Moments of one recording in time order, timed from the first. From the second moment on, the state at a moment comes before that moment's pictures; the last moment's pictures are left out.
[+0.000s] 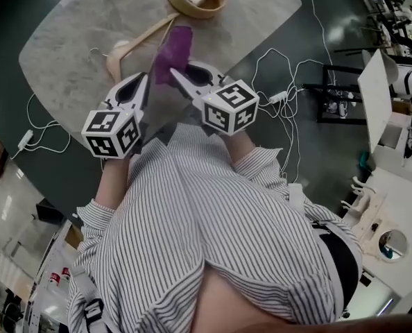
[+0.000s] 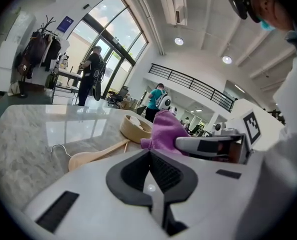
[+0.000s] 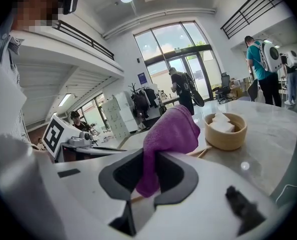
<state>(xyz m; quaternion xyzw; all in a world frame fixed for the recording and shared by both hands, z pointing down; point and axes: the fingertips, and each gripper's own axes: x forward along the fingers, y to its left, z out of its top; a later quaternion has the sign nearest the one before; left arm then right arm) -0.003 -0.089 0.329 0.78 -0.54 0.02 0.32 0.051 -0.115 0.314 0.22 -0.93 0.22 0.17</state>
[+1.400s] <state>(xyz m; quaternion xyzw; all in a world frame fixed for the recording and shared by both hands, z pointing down) -0.029 -0.184 0.400 0.72 -0.56 0.02 0.42 0.029 -0.246 0.400 0.15 -0.91 0.19 0.34</state>
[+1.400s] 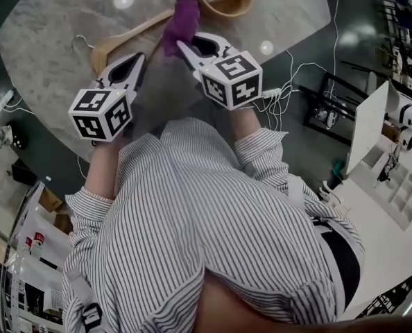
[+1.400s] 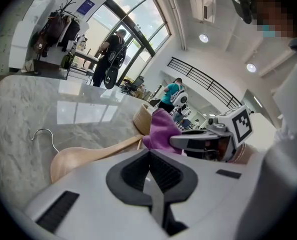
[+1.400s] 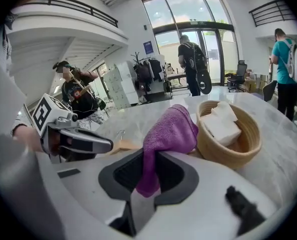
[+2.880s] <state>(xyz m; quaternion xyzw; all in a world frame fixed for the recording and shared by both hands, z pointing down) -0.037 -0.224 0.464 0.69 -0.55 0.02 0.48 0.005 -0.313 0.485 0.12 -0.88 0.16 0.44</state>
